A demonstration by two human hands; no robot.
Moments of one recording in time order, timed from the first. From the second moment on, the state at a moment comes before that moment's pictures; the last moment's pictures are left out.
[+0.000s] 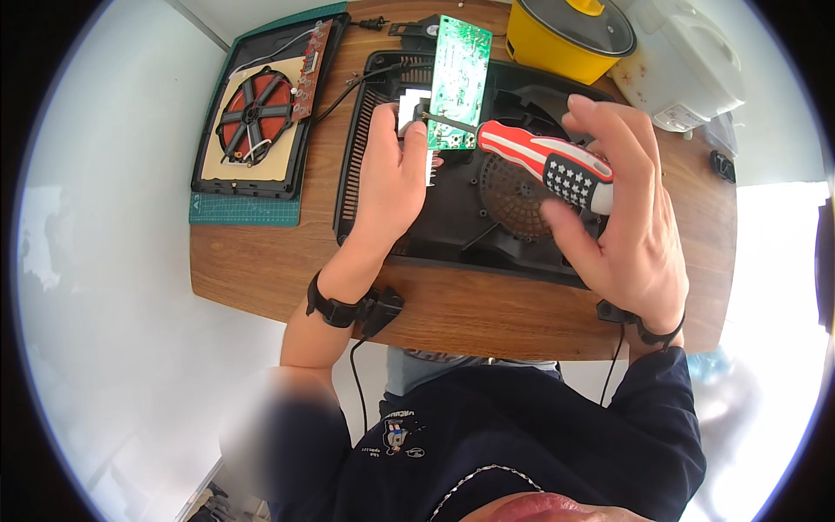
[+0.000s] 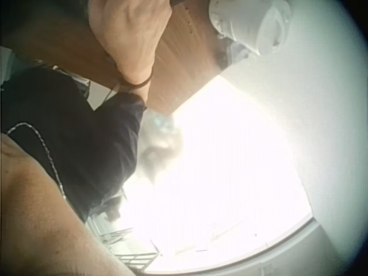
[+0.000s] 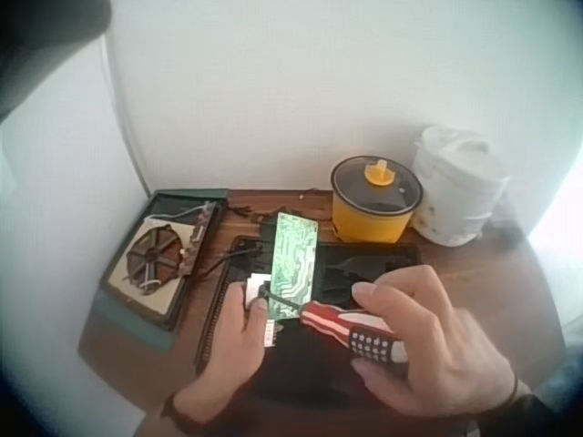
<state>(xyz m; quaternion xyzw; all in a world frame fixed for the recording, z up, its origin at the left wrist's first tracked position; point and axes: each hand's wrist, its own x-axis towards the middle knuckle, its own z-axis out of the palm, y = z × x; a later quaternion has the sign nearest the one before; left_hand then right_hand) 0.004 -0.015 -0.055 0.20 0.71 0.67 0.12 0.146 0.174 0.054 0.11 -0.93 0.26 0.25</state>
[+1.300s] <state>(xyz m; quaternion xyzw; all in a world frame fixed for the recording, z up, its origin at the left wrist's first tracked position) 0.007 -0.014 -0.057 0.21 0.72 0.66 0.10 0.159 0.172 0.068 0.08 -0.95 0.25 0.18</state>
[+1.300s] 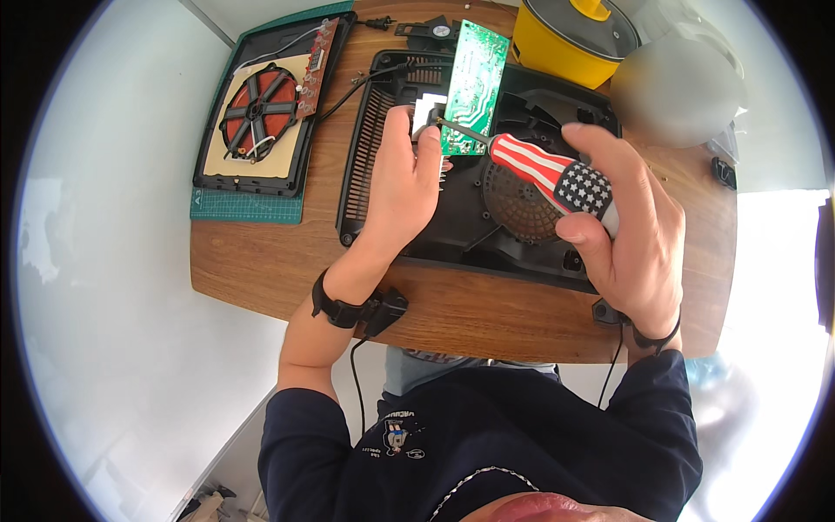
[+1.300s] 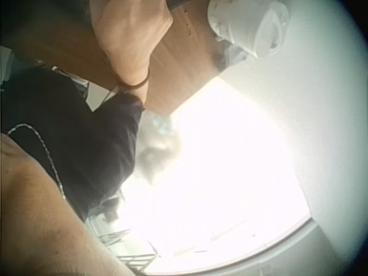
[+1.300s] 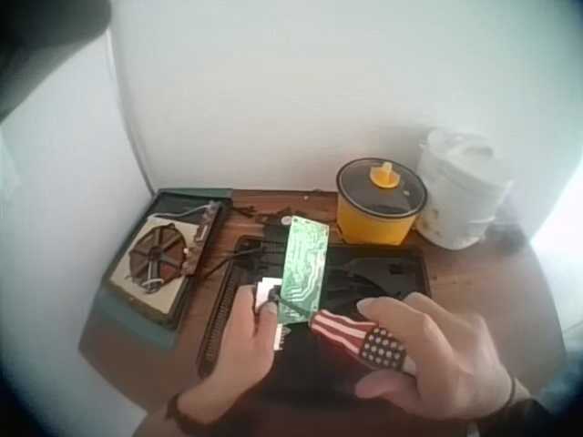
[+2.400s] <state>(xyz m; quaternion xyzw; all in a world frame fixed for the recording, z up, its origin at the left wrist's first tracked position) 0.006 -0.016 -0.055 0.21 0.73 0.64 0.12 0.147 0.165 0.059 0.06 -0.91 0.31 0.28</state>
